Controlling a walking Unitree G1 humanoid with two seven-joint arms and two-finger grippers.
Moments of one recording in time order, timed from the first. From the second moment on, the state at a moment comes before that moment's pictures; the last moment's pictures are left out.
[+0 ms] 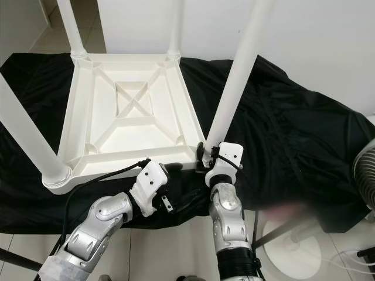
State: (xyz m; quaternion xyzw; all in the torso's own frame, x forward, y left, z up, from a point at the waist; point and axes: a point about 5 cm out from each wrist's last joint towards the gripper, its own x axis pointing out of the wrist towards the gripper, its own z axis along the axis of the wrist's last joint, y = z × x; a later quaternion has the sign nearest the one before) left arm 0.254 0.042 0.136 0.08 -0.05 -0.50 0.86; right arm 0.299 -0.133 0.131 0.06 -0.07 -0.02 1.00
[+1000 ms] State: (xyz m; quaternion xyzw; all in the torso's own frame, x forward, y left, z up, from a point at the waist) left arm 0.248 0.080 0.145 0.07 -0.05 -0.46 0.88; right arm 0.234 -0.129 0.120 0.06 -0.09 0.22 0.97
